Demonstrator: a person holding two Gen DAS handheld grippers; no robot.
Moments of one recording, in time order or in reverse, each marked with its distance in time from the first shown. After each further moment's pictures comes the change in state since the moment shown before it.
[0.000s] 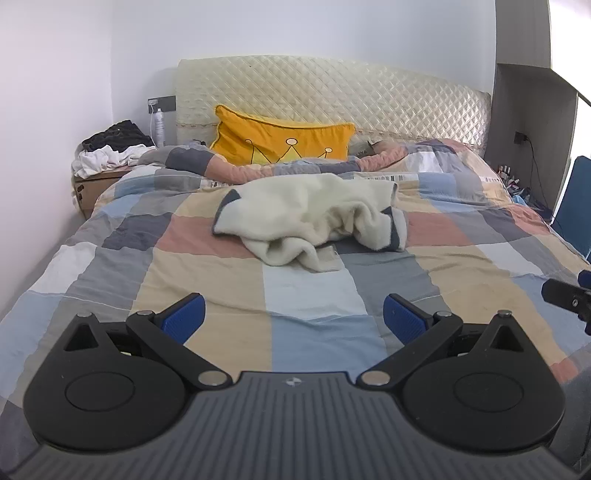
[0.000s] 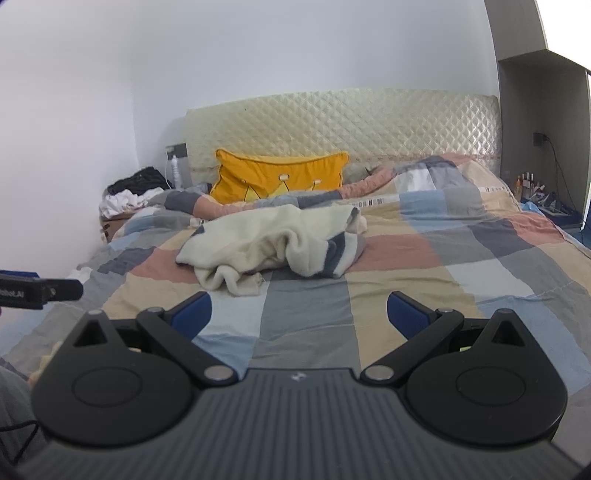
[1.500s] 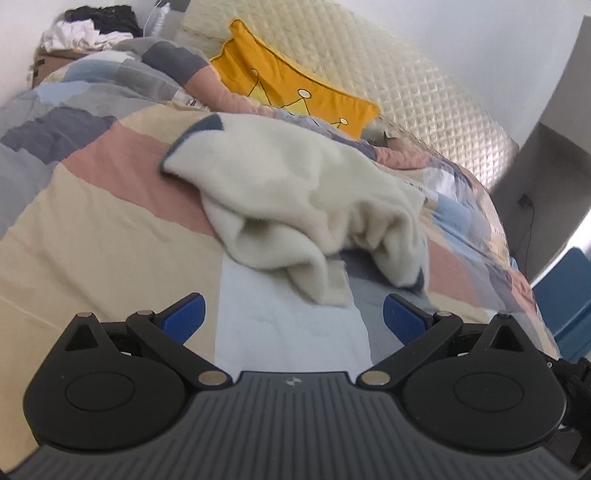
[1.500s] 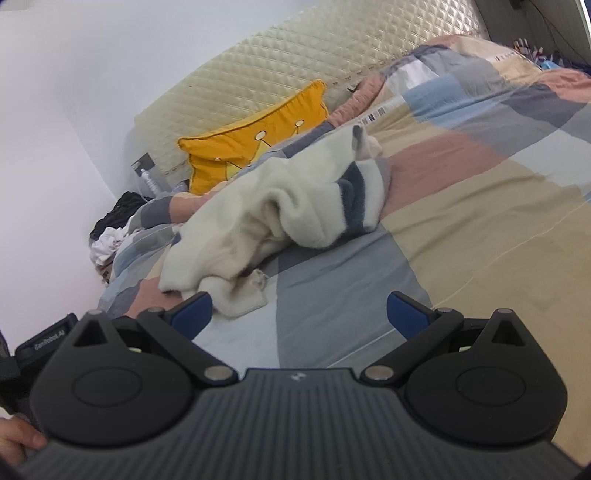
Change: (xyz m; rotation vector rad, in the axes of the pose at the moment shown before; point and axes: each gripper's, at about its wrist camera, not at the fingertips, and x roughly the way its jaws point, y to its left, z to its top) left arm 0.289 0.066 0.017 -0.385 0.122 -0.197; right arm 0.210 -0.029 -0.022 0.407 0.124 0.074
